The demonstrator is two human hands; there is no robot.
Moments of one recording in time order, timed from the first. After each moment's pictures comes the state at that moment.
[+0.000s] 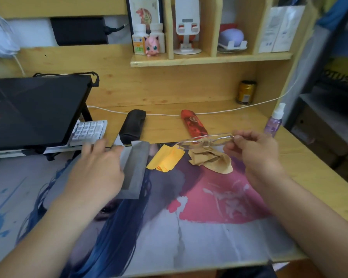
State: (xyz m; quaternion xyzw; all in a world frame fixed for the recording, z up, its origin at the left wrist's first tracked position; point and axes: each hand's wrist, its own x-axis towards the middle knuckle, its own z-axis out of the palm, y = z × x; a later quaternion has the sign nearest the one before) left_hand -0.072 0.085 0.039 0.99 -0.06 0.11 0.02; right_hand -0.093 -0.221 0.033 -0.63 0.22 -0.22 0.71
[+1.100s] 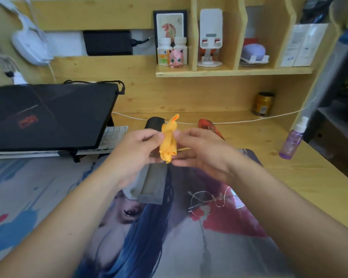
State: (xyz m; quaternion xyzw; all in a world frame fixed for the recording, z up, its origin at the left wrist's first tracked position) left_hand -0.053 0.075 0.075 0.76 -0.13 -0.04 0.63; right_hand -0.068 -0.104 0.079 -0.68 -0.04 0.10 0.72
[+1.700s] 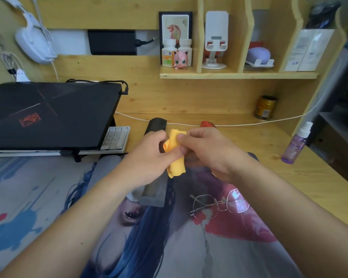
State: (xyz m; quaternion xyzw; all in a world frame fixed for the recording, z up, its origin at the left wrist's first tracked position) left_hand -0.062 0.065 0.080 0.89 -0.17 0.02 0.42; right_hand -0.072 -0.102 0.091 -0.76 -0.04 0.05 0.64
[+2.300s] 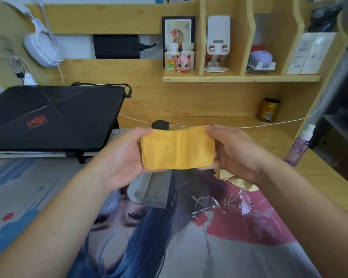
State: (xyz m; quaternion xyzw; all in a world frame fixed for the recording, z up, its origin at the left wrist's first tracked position) left_hand -0.060 0.097 0.094 0.60 -0.05 -0.18 0.78; right_hand -0.071 -0.139 0.096 -0.66 0.00 0.10 0.74
